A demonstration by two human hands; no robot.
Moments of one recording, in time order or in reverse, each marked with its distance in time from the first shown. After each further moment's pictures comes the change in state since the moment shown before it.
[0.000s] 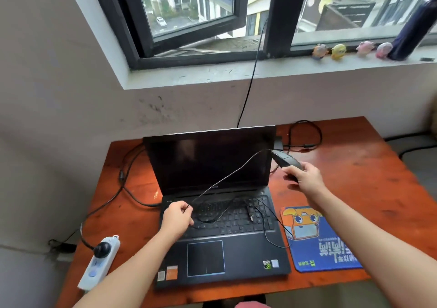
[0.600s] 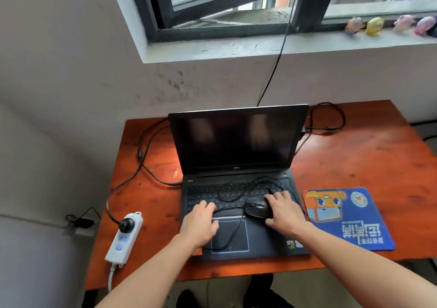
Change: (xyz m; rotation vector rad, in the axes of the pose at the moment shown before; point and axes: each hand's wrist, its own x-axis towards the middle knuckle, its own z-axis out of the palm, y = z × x) left_hand -0.028 -0.055 0.003 0.621 -0.215 0.338; right_hand -0.058 0.122 0.095 -1.521 -0.356 -0.300
